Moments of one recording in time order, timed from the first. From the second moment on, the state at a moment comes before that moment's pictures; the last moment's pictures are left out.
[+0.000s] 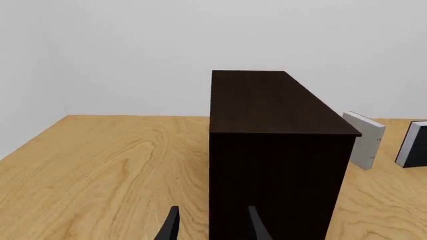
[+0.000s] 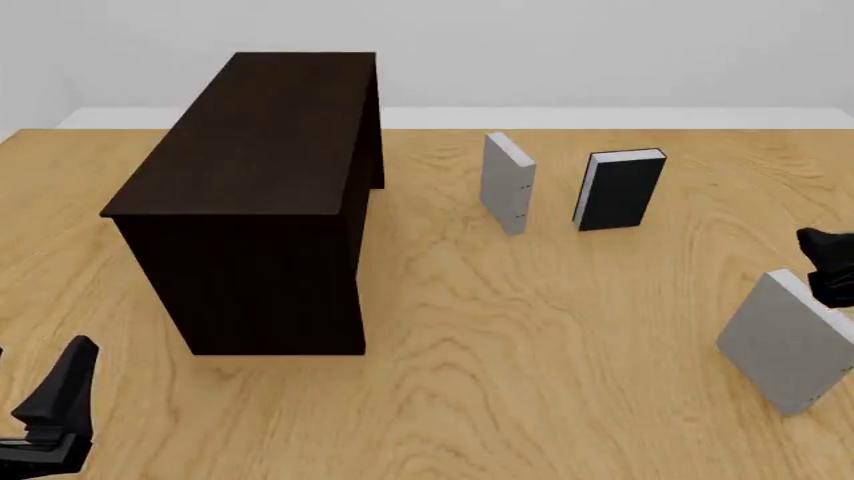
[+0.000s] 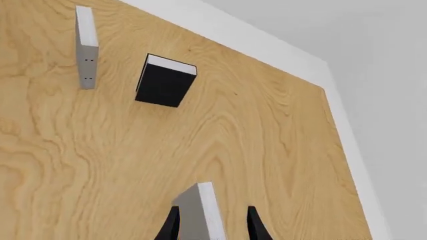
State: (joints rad) left arm 0.01 0.00 -0.01 0.00 -0.01; right arm -0.20 0.74 -0.70 0.46 -0.51
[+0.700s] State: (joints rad) left arm 0.01 0.00 -0.01 0.00 -0.01; right arm -0.26 0.97 -0.67 0.40 -0.64
